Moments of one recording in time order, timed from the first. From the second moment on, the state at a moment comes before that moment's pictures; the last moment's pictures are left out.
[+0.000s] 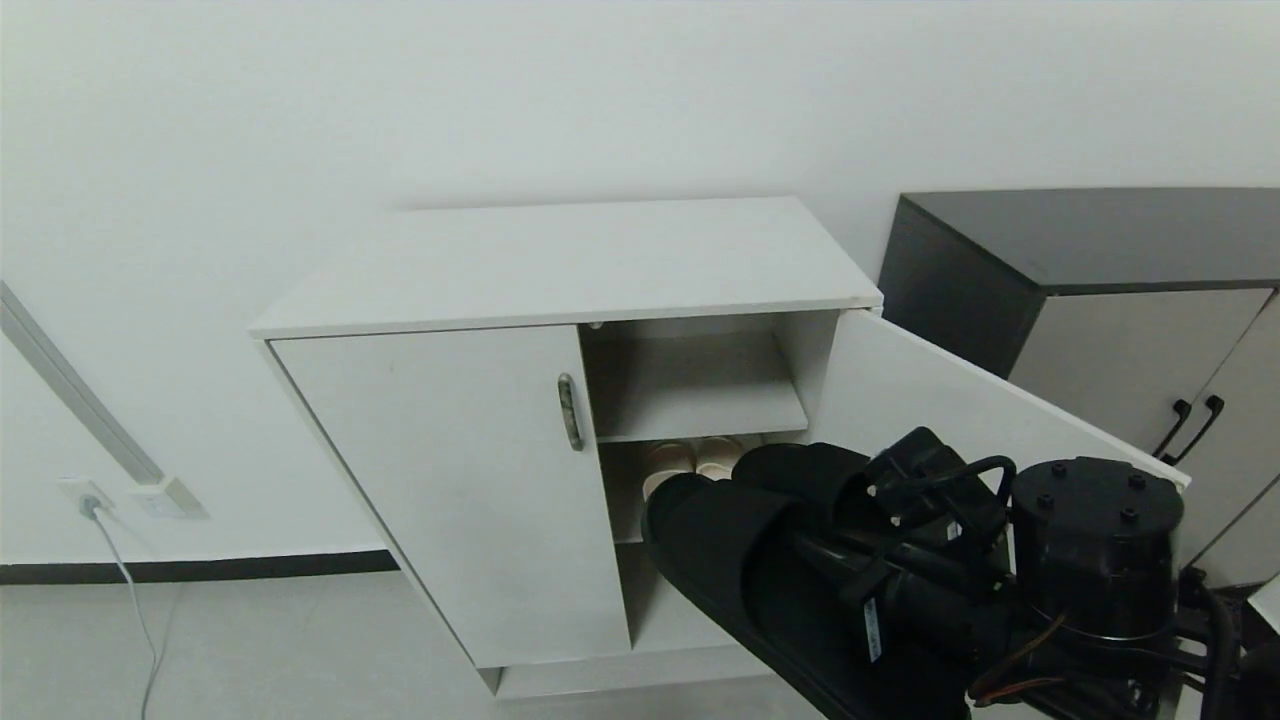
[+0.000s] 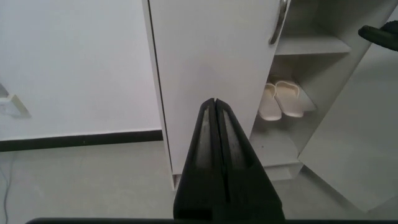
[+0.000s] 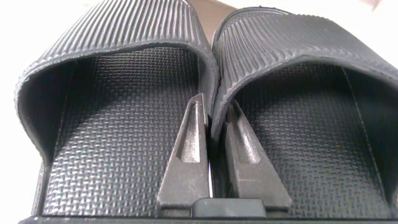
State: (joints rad) left arm 0.00 0.00 0.00 0.00 0.02 -0.01; right arm 0.83 1.66 -0.52 -0.87 -0.16 0.04
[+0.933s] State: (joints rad) left arm 0.00 0.00 0.00 0.00 0.02 -0.01; right arm 0.84 1.66 -0.51 -0.87 -0.16 0.03
